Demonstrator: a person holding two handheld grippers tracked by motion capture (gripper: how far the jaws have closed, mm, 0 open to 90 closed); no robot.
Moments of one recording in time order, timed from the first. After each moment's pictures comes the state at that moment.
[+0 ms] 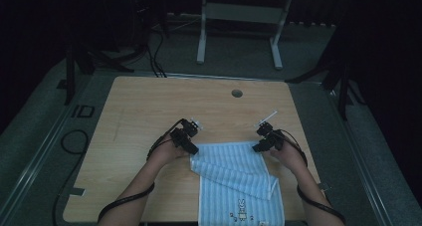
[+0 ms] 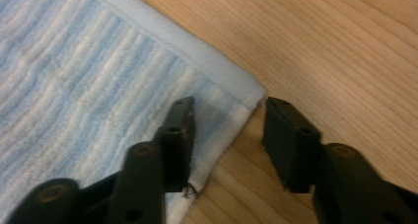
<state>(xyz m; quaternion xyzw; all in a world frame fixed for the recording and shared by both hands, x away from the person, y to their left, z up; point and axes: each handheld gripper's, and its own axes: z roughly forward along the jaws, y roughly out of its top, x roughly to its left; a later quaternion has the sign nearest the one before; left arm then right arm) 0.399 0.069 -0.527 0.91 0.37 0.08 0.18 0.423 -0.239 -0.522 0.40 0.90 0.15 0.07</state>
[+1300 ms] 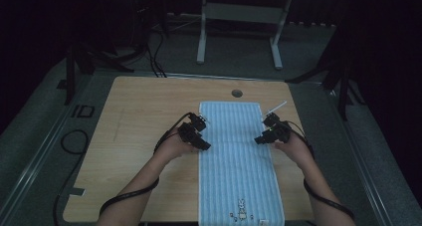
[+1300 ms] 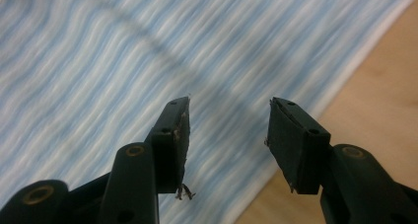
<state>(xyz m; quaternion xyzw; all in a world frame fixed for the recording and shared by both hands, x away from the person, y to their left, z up) 0.393 0.046 -0.495 0.91 0.33 0.03 0.24 0.422 -0.250 -0.483 0.39 0.90 0.20 0.05</state>
